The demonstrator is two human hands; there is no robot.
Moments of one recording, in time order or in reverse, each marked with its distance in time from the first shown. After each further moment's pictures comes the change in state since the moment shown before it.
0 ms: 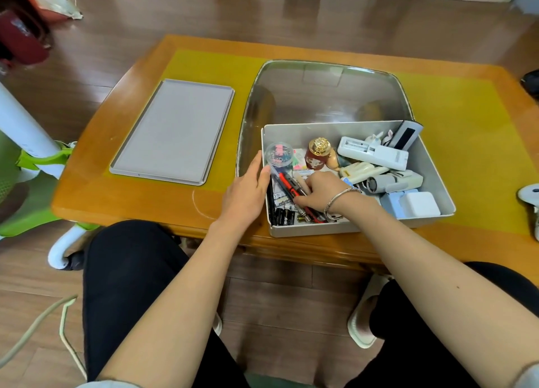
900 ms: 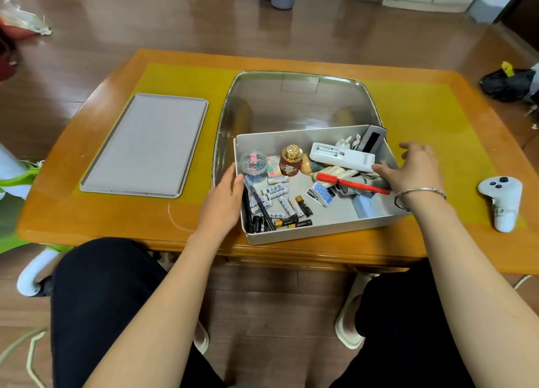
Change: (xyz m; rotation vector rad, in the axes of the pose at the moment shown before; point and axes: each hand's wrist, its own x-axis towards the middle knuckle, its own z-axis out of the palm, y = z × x) left_hand 0.007 -0.006 0.013 -0.122 0.054 -0.051; right_hand -0.066 0.137 -0.064 0.191 0.660 0.525
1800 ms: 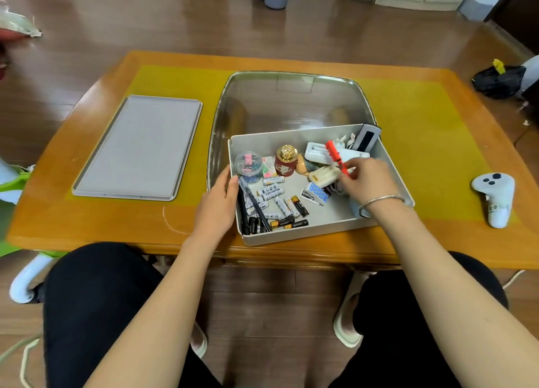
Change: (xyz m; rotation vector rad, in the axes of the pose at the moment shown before) left_hand -0.001 0.000 -0.002 -0.062 -0.018 -0.004; right_hand -0.031 -0.043 0.022 -0.039 -0.172 -0.199
